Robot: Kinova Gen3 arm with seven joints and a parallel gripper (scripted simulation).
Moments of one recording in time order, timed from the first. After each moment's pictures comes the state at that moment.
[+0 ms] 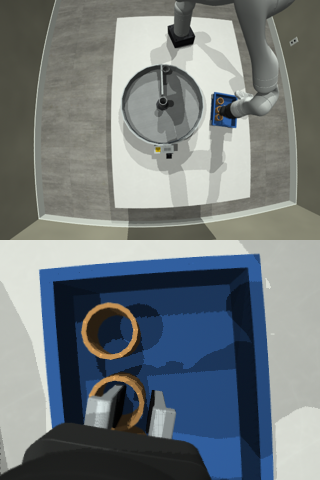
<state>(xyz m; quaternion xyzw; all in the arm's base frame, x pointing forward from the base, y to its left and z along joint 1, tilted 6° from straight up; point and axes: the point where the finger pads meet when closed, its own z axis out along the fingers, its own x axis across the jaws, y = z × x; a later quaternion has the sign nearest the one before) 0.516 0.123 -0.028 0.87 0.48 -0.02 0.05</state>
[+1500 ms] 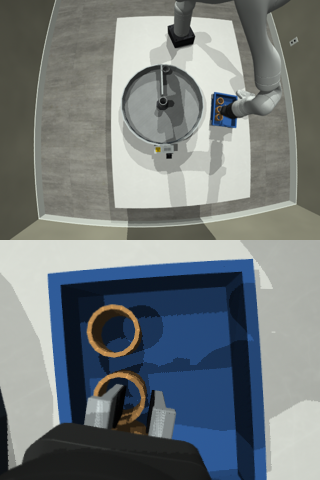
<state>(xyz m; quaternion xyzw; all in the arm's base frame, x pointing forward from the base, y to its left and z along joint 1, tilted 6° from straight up) 0.517 0.124 -0.015 0.87 0.48 -0.02 0.05</state>
